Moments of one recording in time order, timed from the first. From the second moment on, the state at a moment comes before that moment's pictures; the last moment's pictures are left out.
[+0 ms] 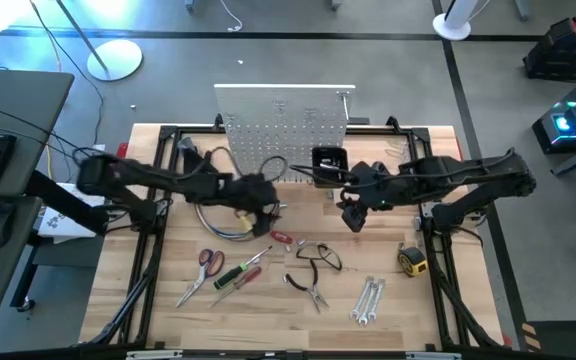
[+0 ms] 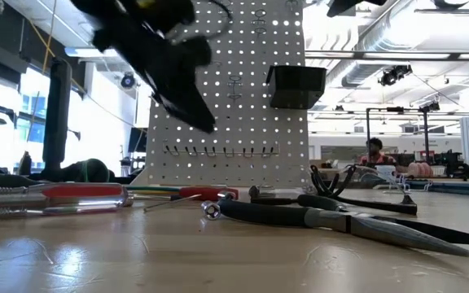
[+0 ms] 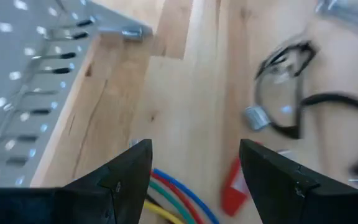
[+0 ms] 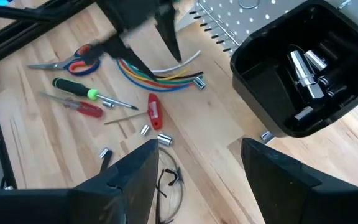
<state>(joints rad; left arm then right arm) 0.07 1.54 0.87 -0.11 -0.03 -0.04 0.20 1.36 1.51 -1.09 0.34 0.70</state>
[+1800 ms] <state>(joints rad) 0.10 1.90 1.22 -0.40 -0.05 0.01 0.20 1.36 1.51 -1.08 0.44 0.72</state>
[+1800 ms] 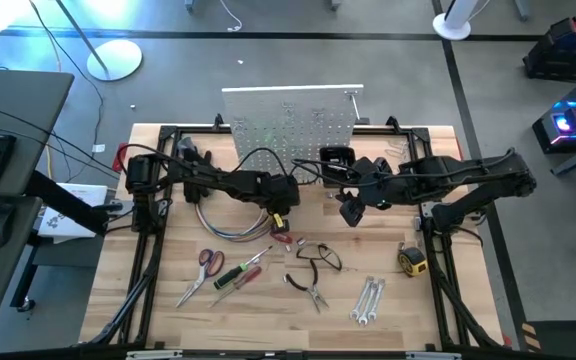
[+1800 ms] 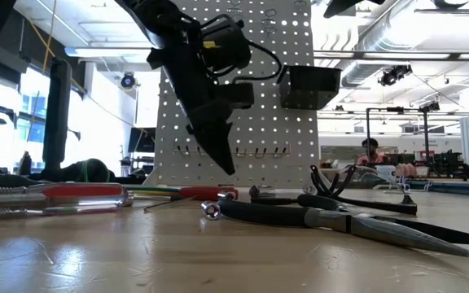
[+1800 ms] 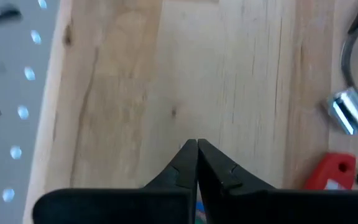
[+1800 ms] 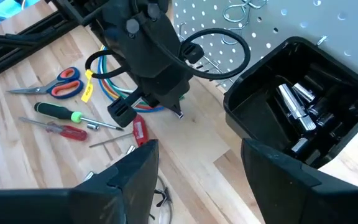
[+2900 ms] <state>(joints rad) 0.06 1.93 1.27 -0.43 -0.02 0.00 0.20 1.36 1.51 -1.08 0.48 0.73</state>
